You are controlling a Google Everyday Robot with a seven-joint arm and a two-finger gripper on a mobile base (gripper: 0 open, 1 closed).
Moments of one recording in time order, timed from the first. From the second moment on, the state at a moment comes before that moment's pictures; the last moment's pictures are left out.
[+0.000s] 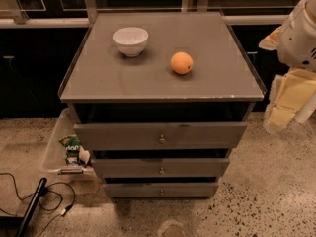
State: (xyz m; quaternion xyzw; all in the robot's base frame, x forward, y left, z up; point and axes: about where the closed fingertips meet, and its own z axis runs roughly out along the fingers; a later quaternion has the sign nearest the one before) arm 0.438 -0.217 0.976 -0.60 0.78 -0.03 0.16
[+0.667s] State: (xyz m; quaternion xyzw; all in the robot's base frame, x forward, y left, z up) arm 0.432 -0.218 0.944 -0.61 0.78 -0.01 0.15
